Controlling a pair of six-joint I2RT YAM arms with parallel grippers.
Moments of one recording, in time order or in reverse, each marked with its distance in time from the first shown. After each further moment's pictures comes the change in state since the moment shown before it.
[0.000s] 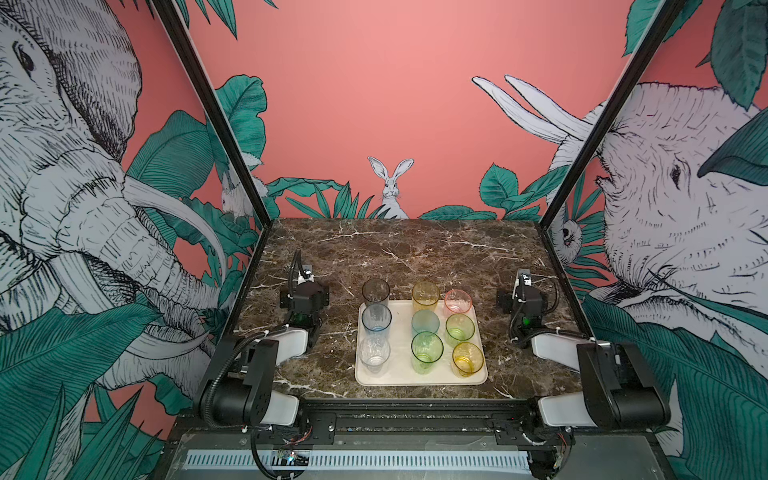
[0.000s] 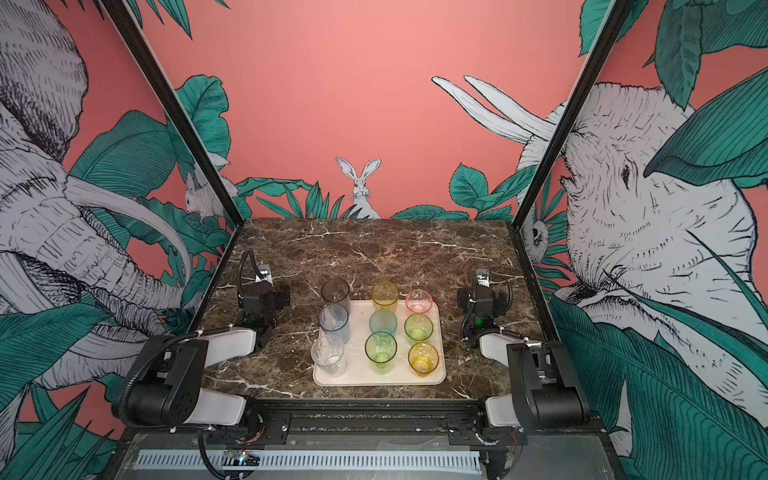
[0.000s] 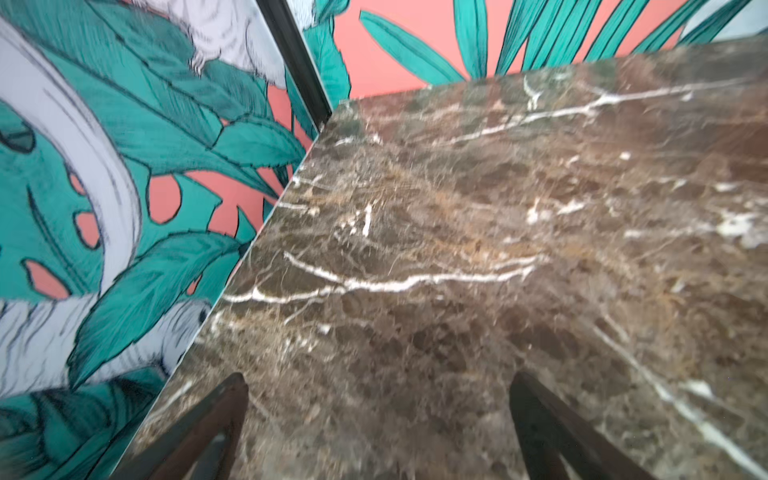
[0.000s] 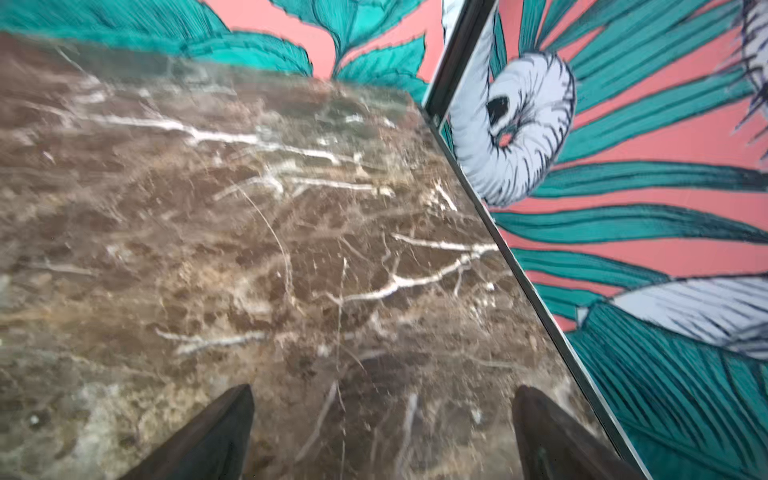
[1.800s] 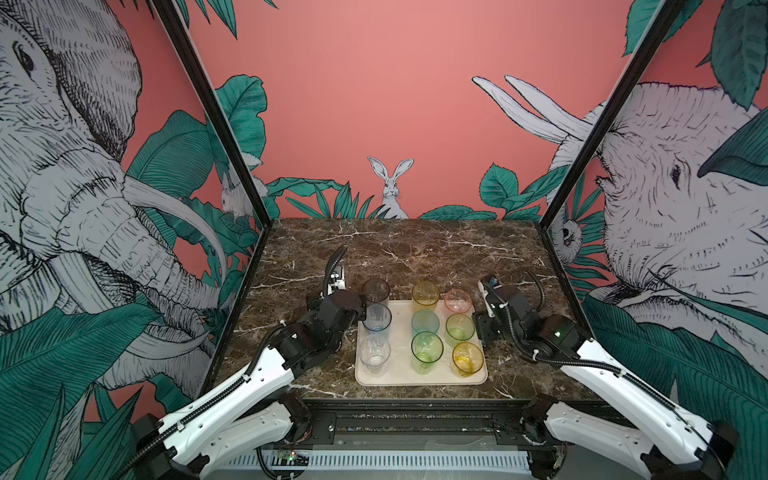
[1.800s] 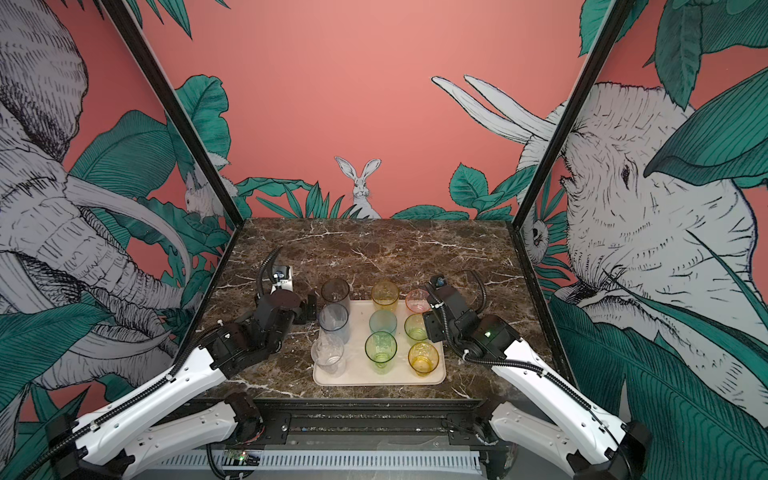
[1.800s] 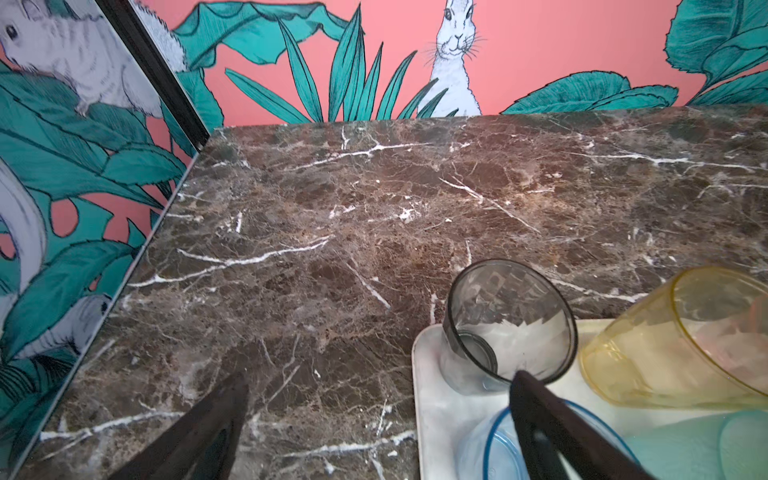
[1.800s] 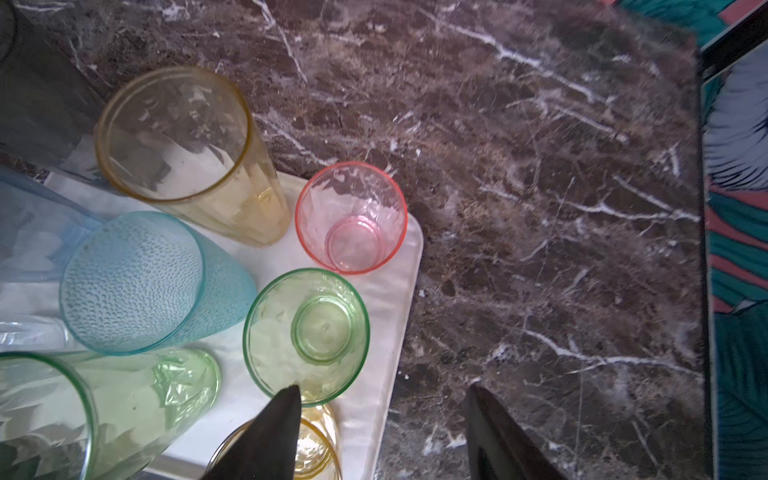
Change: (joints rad) left arm -0.661 -0.529 0.386 -1.123 -0.241 -0.454; right arm 0.631 -0.493 0.523 -1.435 -0.056 0.327
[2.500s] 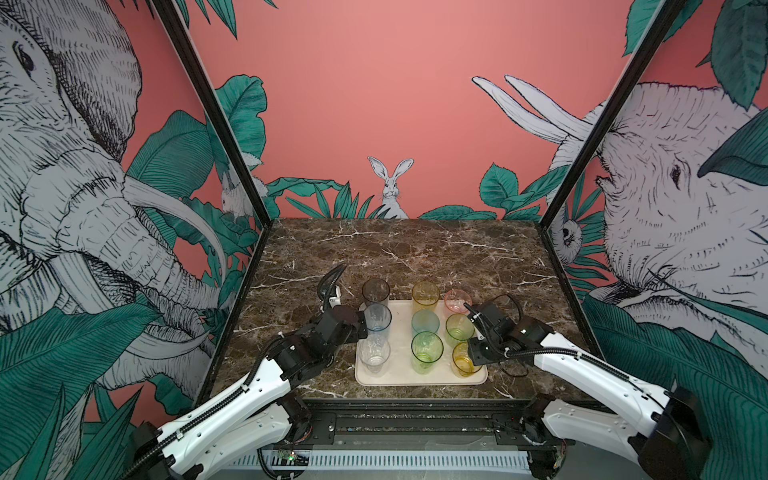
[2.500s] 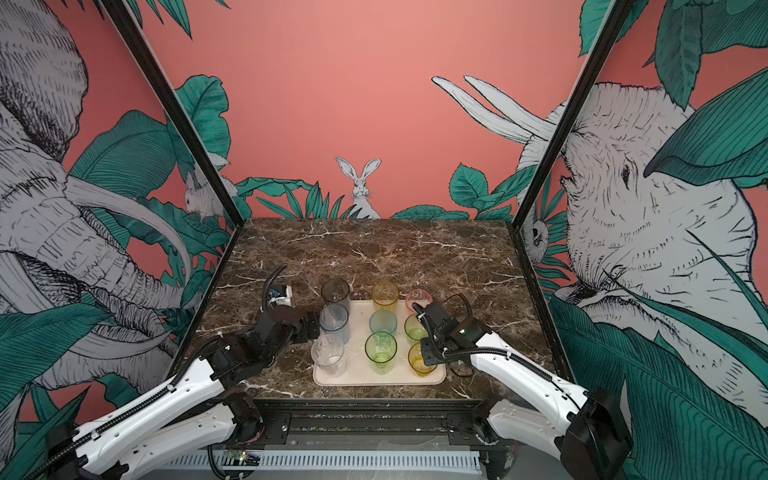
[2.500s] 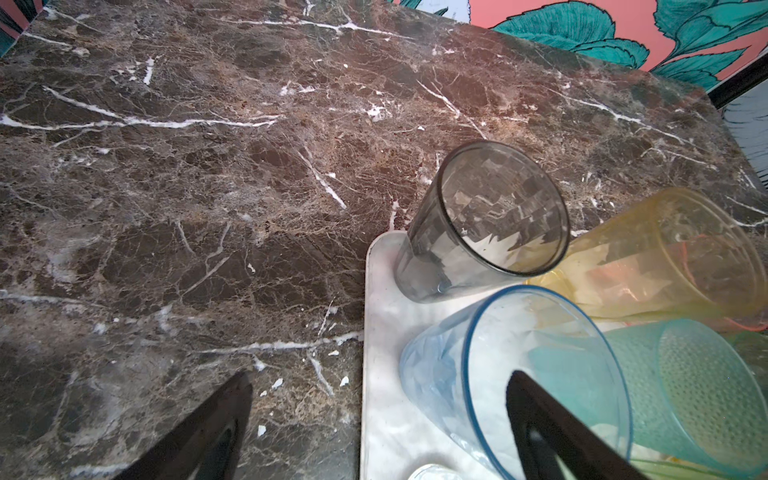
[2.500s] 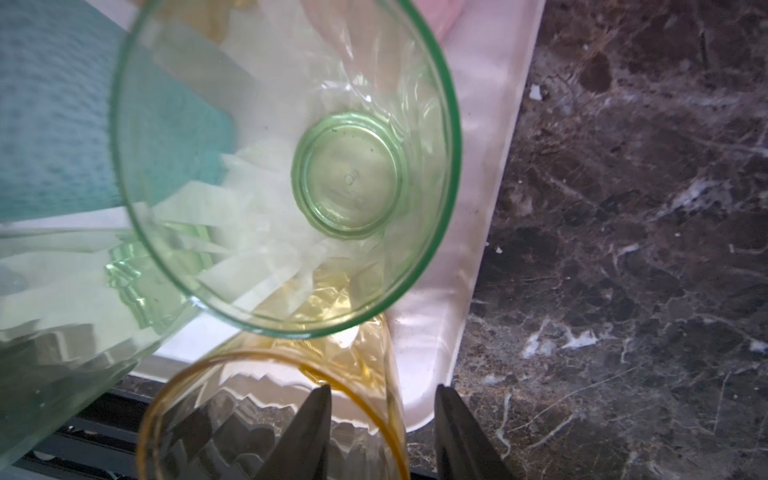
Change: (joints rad) left arm -0.003 -0.089 -0.149 -0.092 0.234 -0.348; right arm 0.000 0.140 -0.155 -0.099 -0.284 0.245
